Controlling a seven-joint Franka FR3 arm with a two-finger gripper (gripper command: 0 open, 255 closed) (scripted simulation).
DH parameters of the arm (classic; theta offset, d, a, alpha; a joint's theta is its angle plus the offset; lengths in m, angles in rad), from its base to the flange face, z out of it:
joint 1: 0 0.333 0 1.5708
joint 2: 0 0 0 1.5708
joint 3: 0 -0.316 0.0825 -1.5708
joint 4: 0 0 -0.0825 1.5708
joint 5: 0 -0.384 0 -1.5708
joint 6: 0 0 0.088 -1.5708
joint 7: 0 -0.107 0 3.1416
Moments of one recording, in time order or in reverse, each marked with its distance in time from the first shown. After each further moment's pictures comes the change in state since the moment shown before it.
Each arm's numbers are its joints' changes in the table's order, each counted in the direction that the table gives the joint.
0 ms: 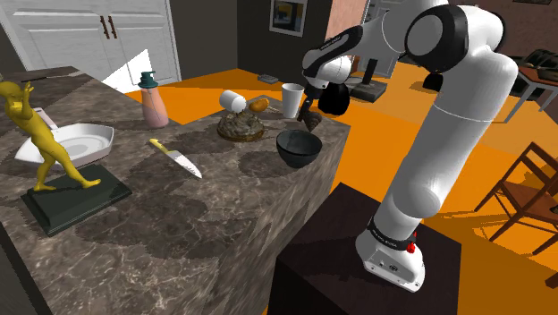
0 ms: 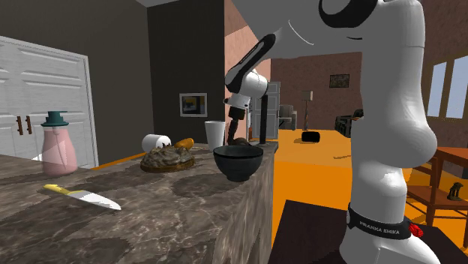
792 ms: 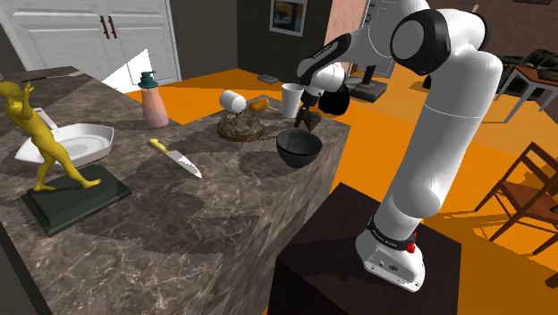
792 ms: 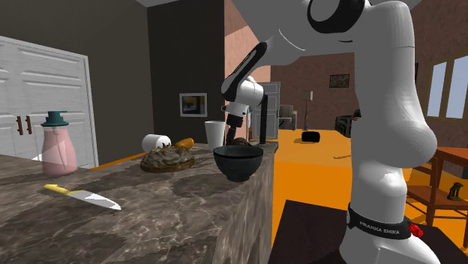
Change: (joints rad) arm -0.001 -0.083 -0.011 -0.005 -0.083 0.067 0.059
